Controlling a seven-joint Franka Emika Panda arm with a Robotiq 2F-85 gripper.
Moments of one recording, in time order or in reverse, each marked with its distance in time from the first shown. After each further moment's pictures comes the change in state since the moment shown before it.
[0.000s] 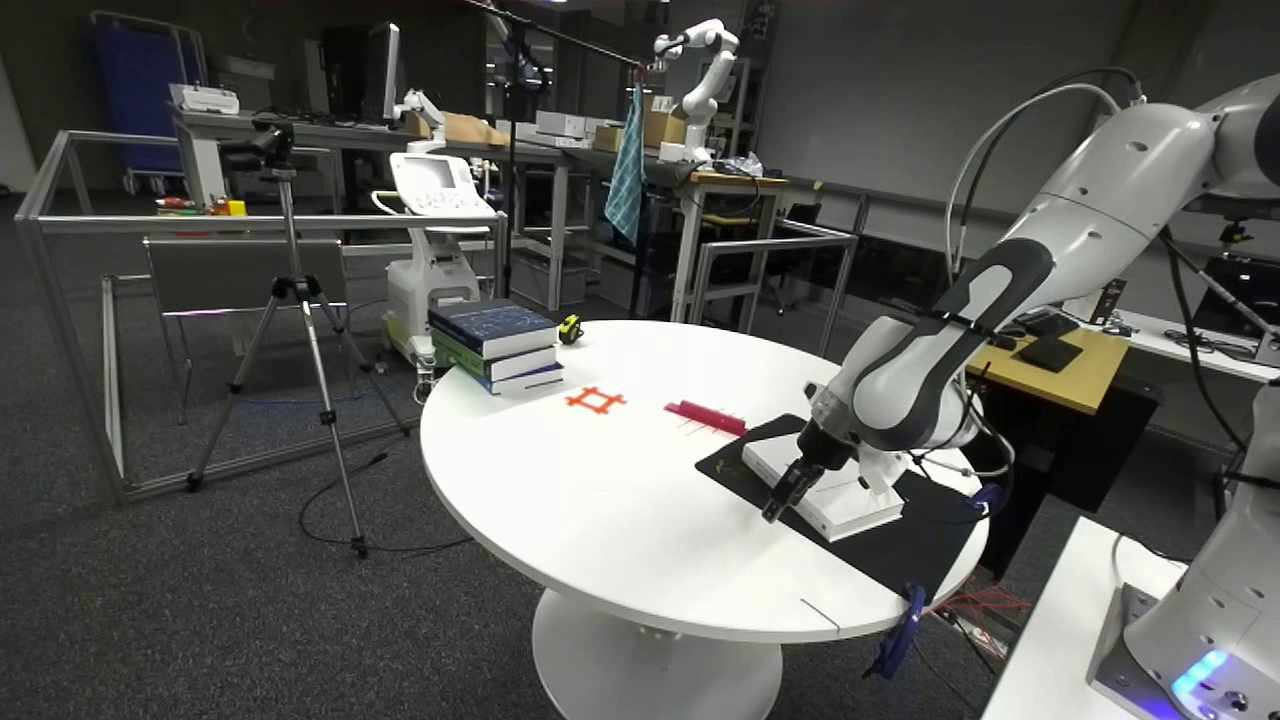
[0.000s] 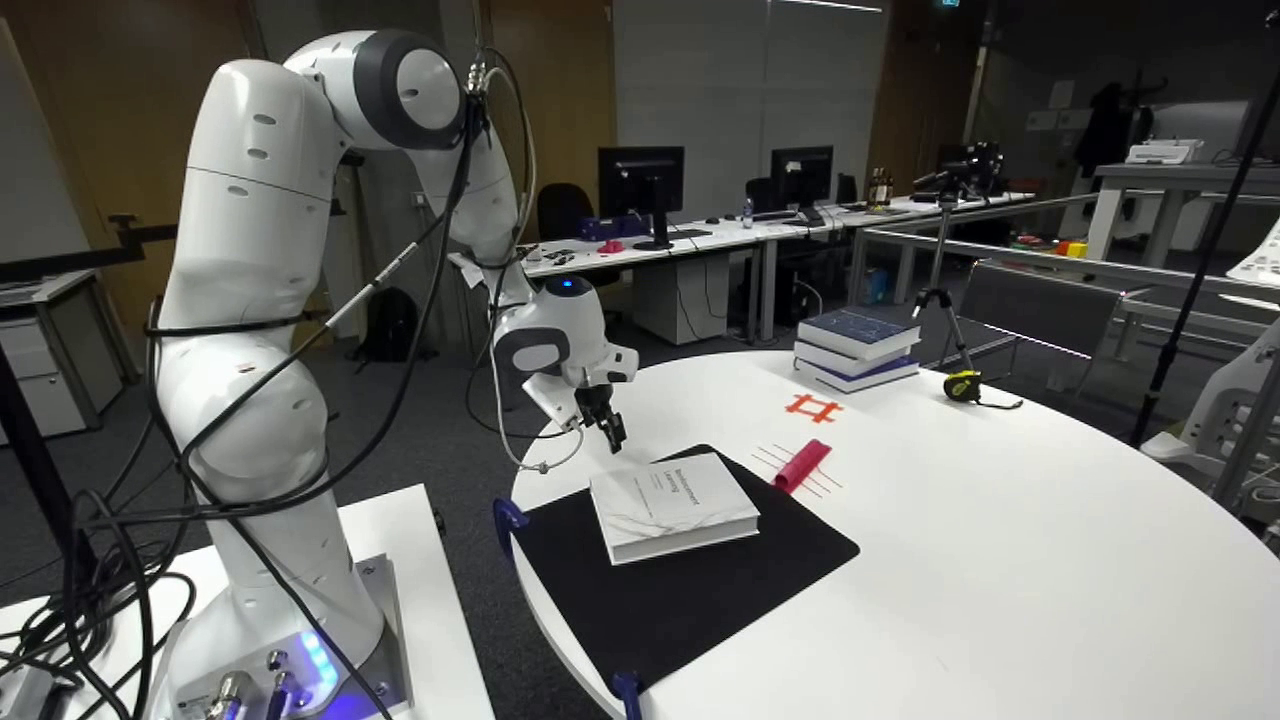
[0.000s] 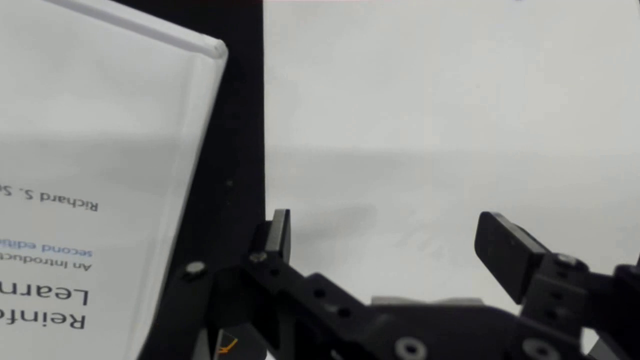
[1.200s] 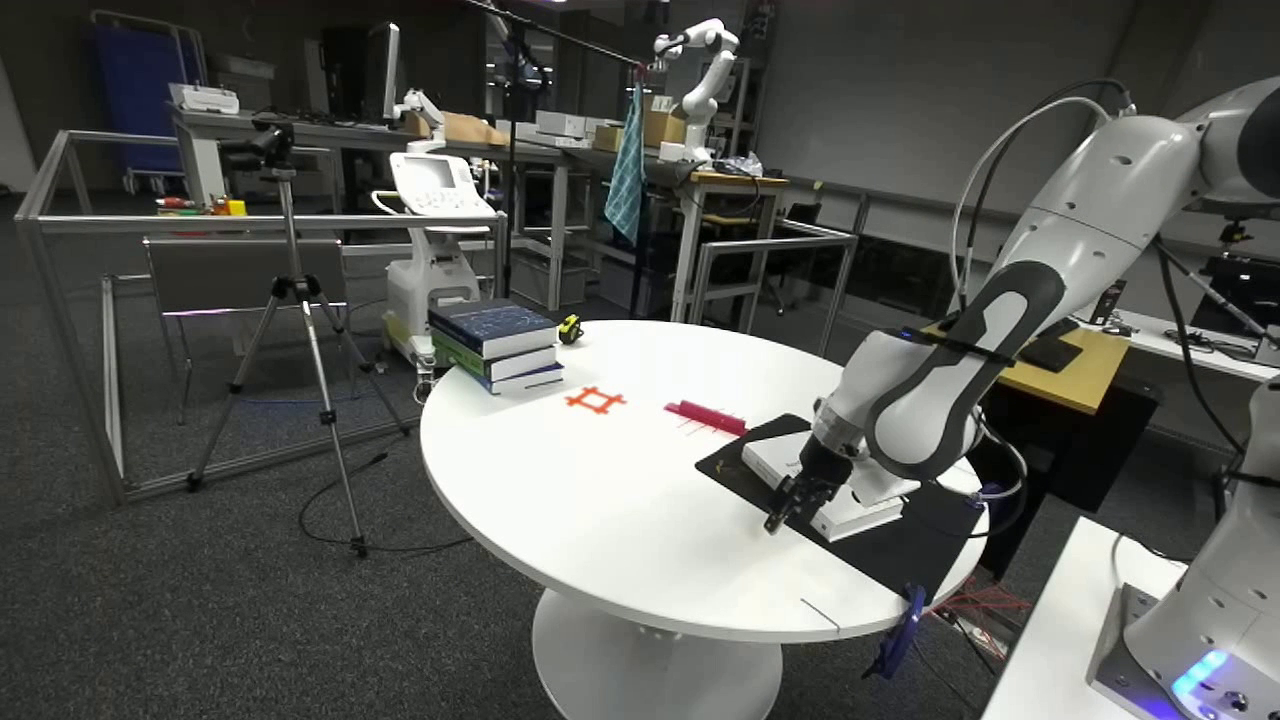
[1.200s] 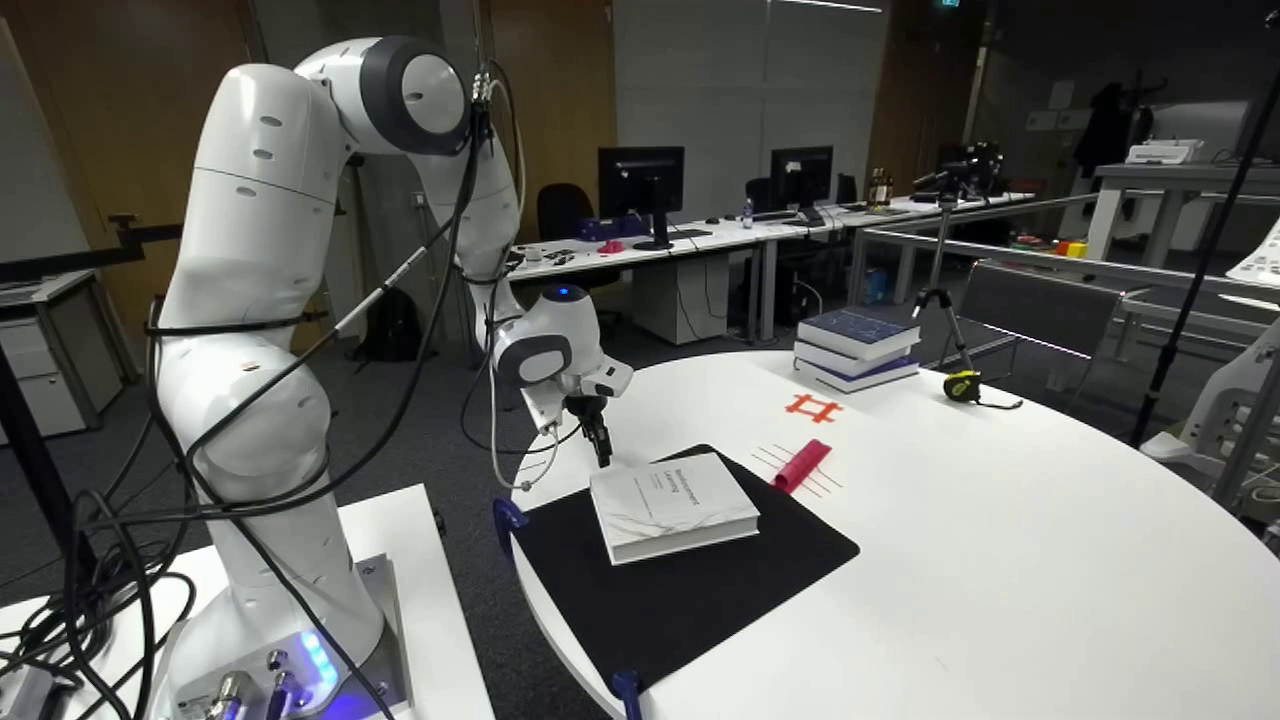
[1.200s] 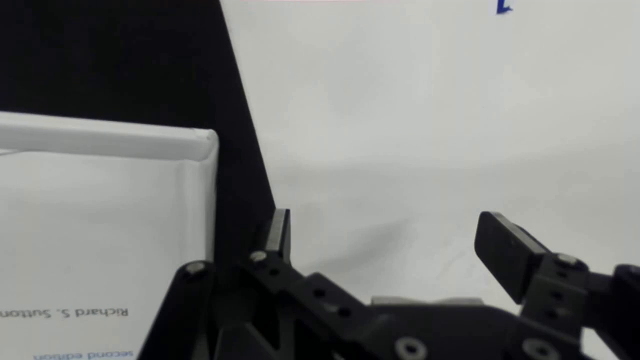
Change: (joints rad) arm 0.032 0.025 -0.053 -0.030 -0.253 0.000 0.465
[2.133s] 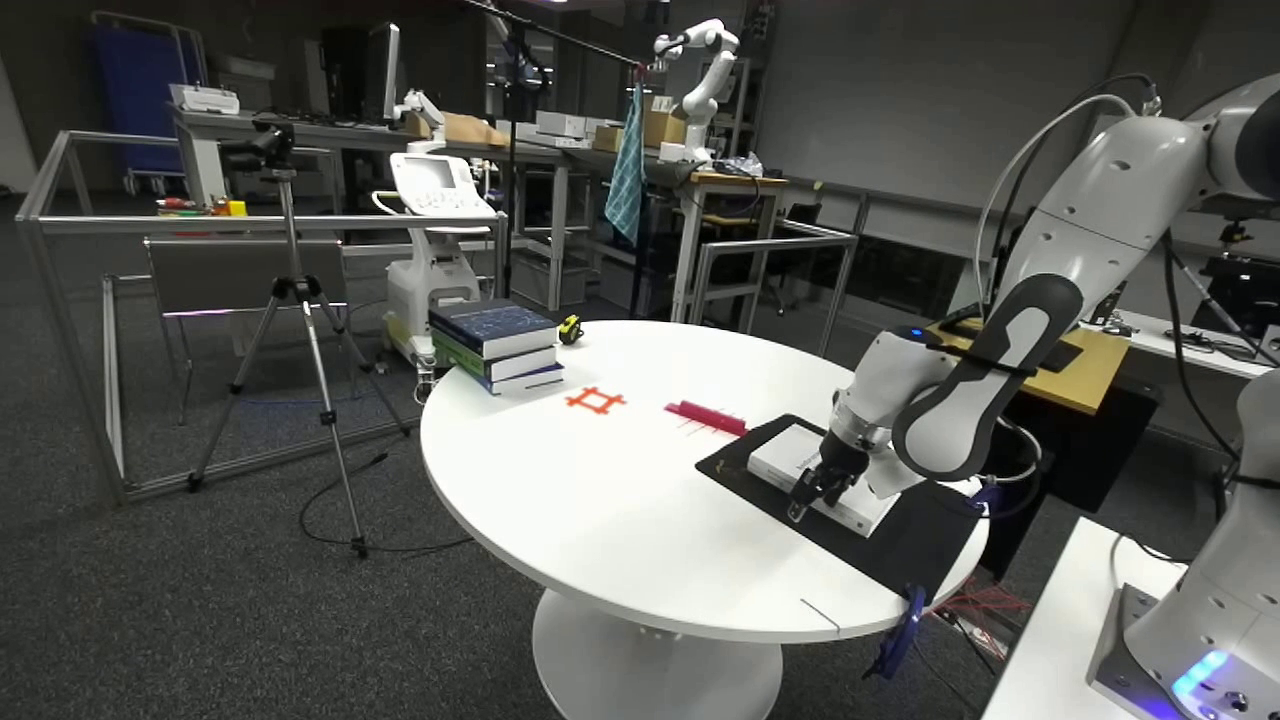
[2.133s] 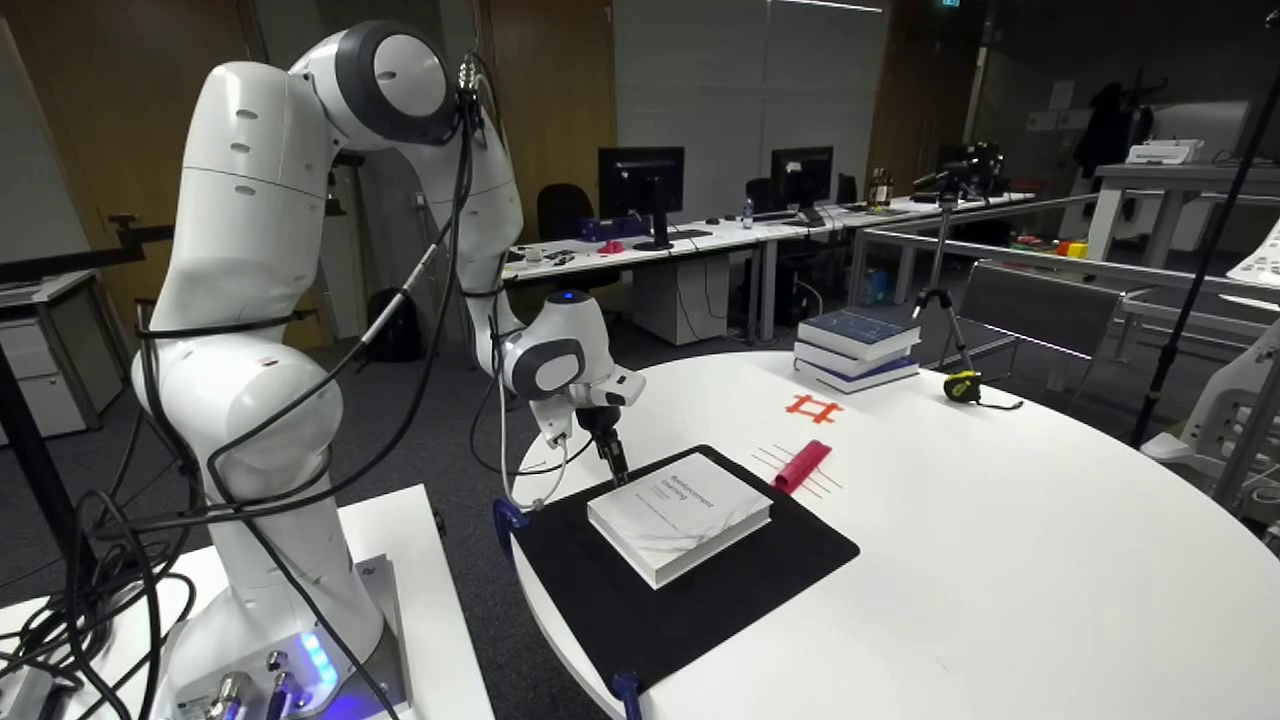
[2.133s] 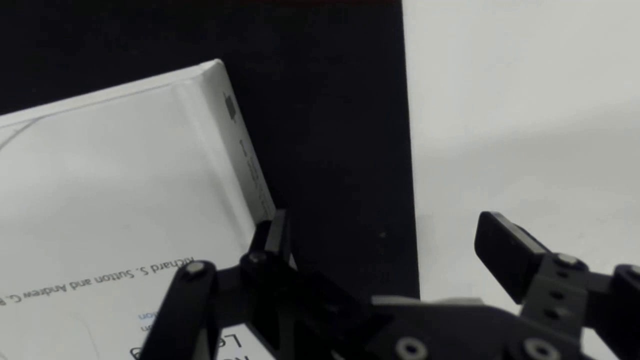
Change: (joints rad) arm 0.139 -0.028 -0.263 -0.070 -0.263 -0.004 0.188
